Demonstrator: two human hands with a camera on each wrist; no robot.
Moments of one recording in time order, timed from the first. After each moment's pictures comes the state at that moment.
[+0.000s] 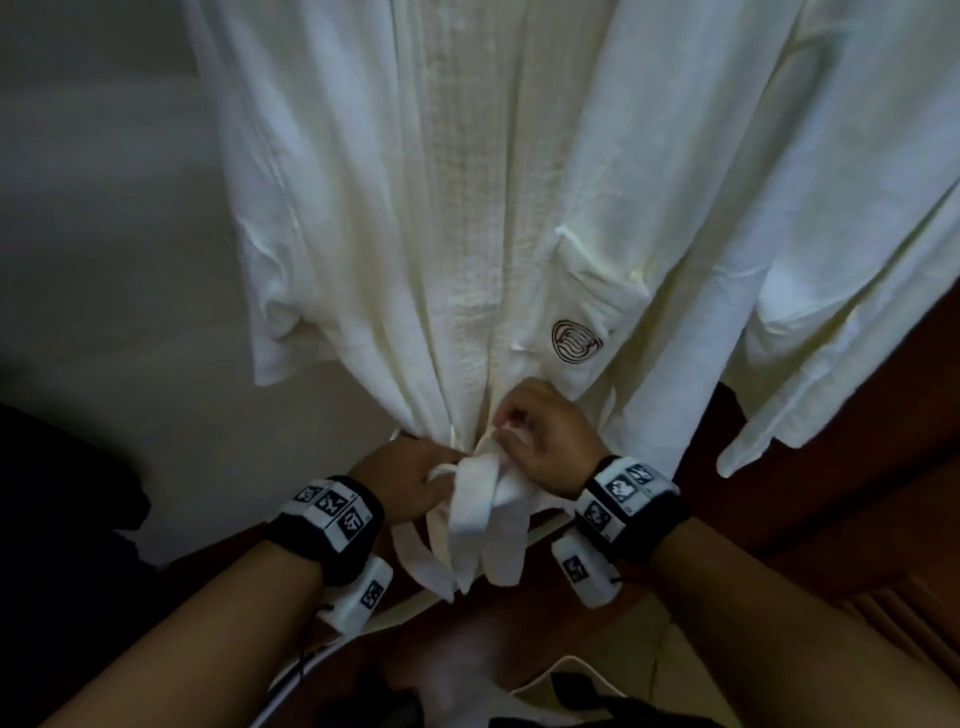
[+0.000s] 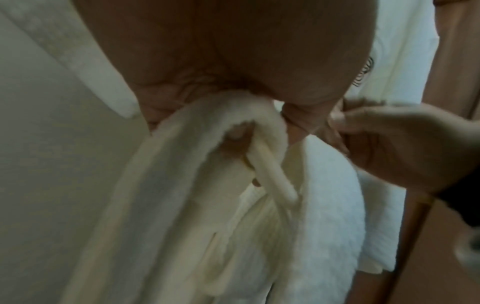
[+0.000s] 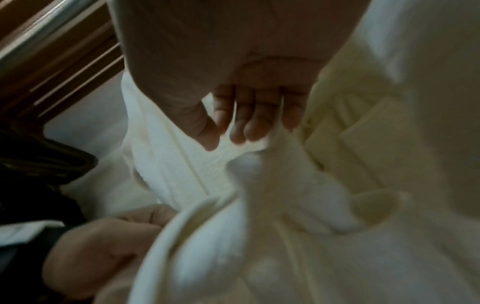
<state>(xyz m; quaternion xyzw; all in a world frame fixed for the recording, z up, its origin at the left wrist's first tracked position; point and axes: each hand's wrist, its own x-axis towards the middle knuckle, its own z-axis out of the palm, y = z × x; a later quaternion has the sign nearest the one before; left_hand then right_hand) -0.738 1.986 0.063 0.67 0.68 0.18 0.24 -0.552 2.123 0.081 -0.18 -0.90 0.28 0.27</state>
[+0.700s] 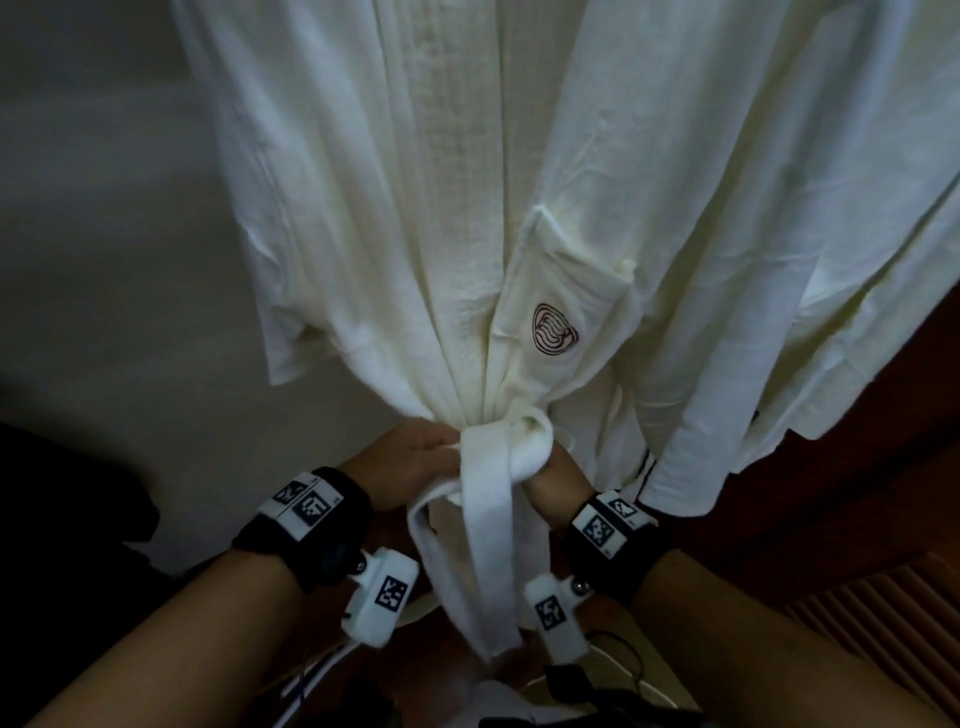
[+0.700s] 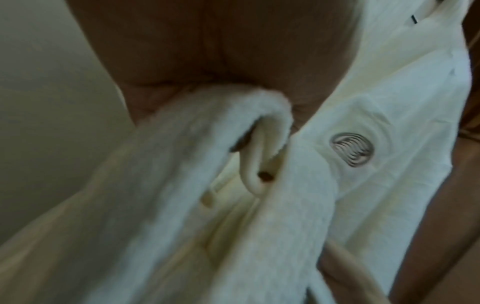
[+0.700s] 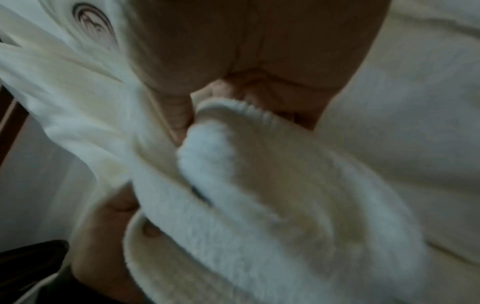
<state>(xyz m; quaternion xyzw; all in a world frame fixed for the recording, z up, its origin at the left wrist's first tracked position) -0.730 1.988 0.102 0.50 0.63 0.37 0.46 -0.560 2.086 0.053 -0.42 -0.56 0.69 0.20</state>
